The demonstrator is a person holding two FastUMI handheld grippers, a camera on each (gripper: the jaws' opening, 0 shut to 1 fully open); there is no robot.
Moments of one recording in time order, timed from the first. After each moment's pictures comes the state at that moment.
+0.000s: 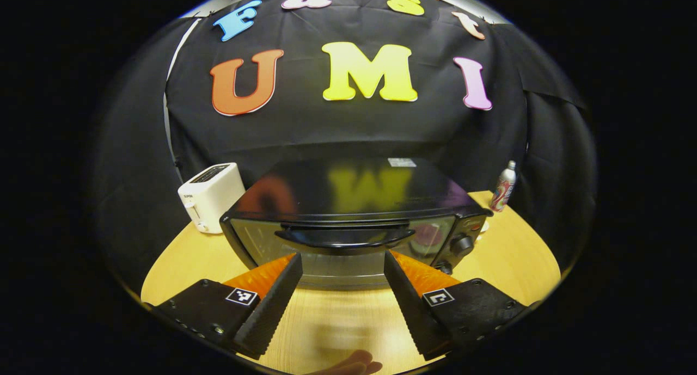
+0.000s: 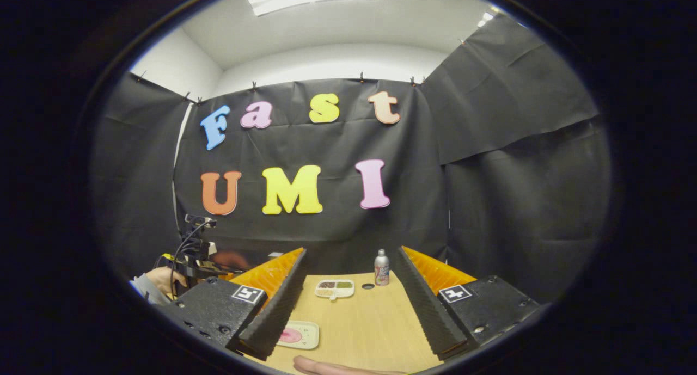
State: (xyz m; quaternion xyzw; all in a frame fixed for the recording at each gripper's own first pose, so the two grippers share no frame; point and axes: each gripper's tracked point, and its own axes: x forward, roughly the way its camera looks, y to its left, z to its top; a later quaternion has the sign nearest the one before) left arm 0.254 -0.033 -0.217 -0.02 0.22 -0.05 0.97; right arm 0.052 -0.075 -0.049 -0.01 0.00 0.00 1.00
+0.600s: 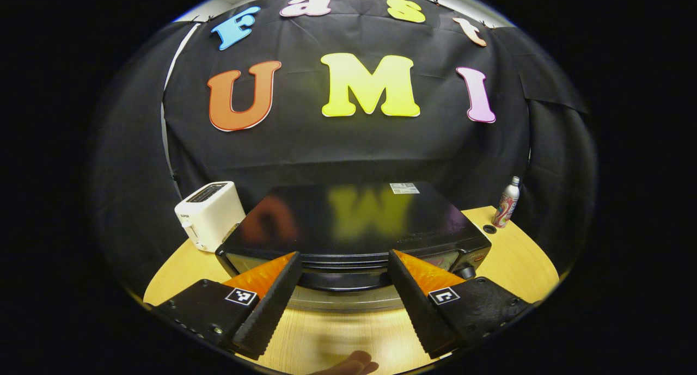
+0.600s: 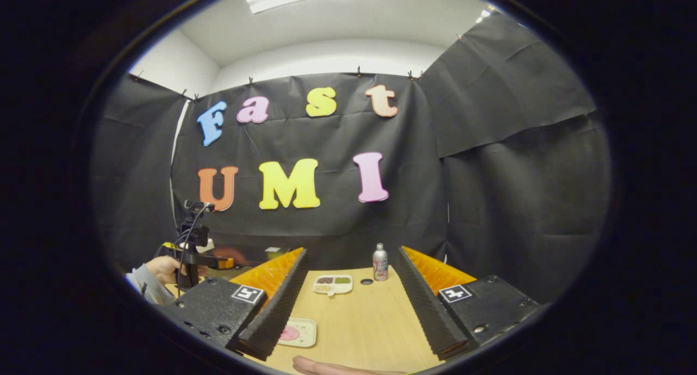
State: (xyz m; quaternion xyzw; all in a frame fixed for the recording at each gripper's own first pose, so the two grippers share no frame) left arm 0.296 -0.026 -0.205 -0.02 0.21 -0.04 0.98; right arm 0.061 -0.084 -0.061 -0.01 0.01 -0.01 1.00
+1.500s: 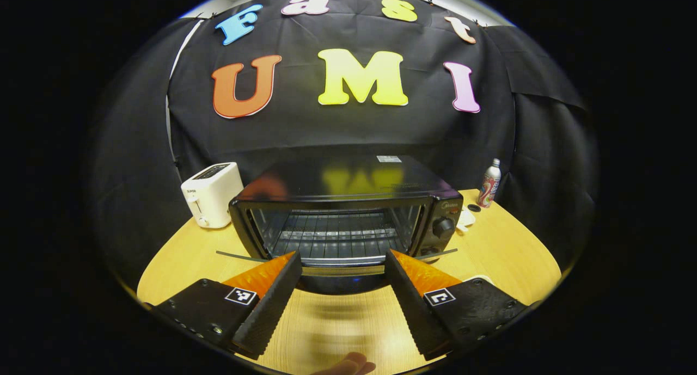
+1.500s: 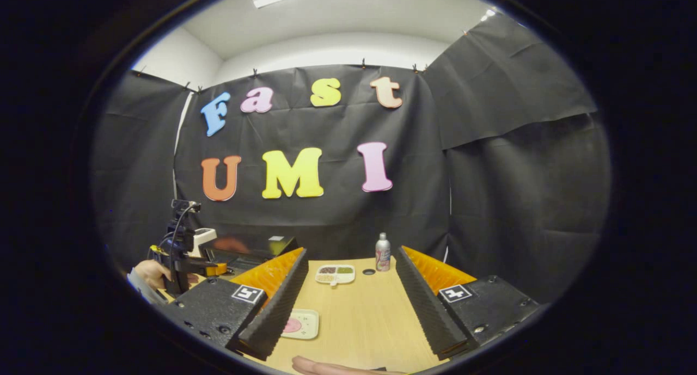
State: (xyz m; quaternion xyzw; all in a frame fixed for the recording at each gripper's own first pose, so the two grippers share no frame) left arm 0.205 -0.028 -0.234 -0.02 0.22 -0.06 0.97; right arm 0.053 -0.073 -0.082 -0.02 0.04 0.00 1.00
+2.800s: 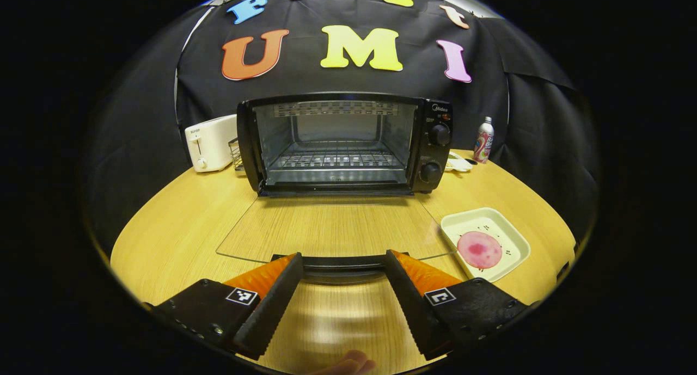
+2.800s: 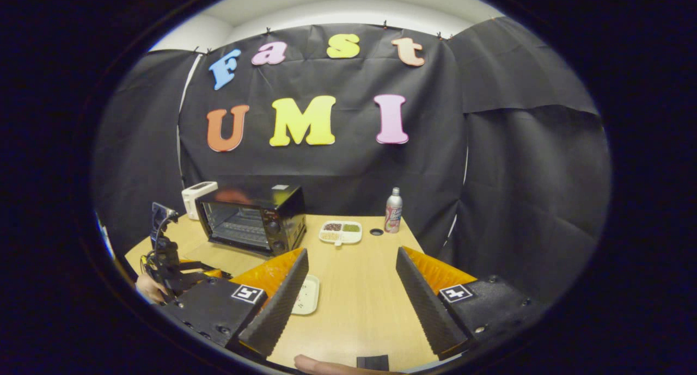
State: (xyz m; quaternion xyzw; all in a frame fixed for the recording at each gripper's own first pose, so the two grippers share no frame) left arm 0.129 -0.029 -0.352 -0.02 0.27 -0.06 0.96; right arm 0.089 -0.062 -0.171 -0.06 0.18 0.01 0.98
